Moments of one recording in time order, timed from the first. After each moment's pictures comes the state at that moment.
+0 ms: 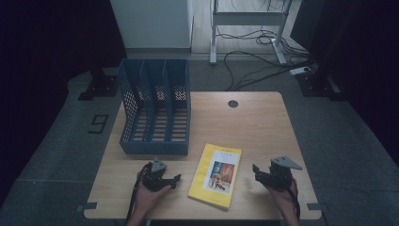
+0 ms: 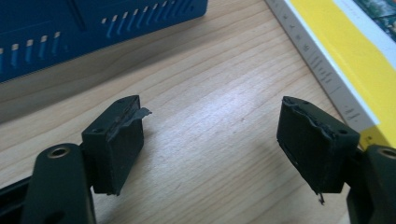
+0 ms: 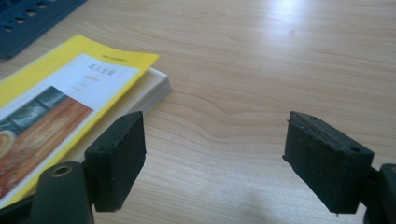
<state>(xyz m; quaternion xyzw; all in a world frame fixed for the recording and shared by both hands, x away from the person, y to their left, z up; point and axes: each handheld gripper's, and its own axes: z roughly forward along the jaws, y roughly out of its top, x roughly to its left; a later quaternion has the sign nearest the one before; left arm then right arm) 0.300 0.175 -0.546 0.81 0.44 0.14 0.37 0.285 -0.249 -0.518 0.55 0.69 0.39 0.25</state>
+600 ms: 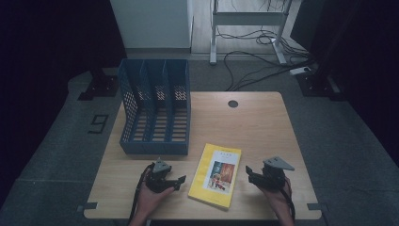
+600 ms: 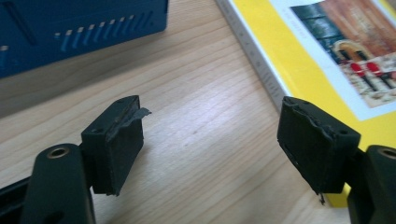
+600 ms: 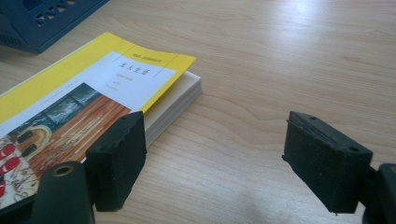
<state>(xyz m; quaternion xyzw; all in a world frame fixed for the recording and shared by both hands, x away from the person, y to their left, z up) 0.294 0.164 -0.538 0.80 0.43 0.10 0.40 0.282 -0.228 -0.516 0.53 0.71 0.39 0.25</state>
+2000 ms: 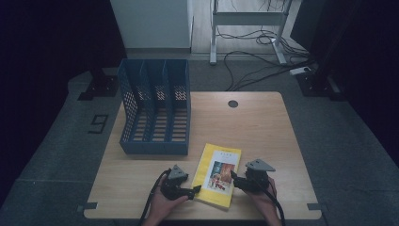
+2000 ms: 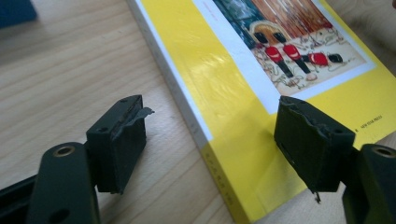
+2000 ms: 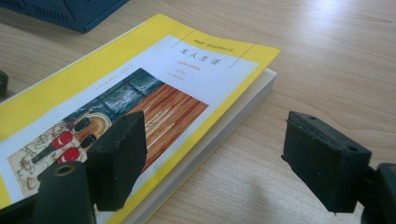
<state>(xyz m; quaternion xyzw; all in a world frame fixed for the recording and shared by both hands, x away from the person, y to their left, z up) 0.277 0.117 -0.546 0.83 0.38 0.05 0.41 0.282 -0.182 -0.527 0.49 0.74 0.39 0.22</state>
